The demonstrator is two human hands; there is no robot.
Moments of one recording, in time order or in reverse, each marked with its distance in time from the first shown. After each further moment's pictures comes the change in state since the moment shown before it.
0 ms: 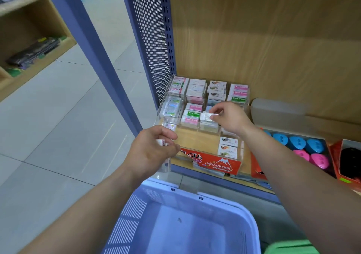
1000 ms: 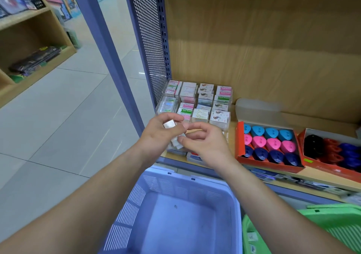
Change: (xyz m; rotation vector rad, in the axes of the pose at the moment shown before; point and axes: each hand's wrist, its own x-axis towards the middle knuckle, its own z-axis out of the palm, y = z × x) left_hand -0.038 0.029 0.011 -0.288 -0.135 0.078; right_hand -0.173 -0.115 -0.004 0.869 -0.004 0.165
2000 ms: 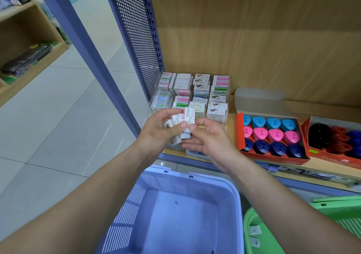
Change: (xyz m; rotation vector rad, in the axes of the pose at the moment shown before) left_hand 0.025 -0.021 0.016 -0.034 -0.053 0.007; right_hand 0.016 0.015 -0.022 0.372 -0.096 0.140
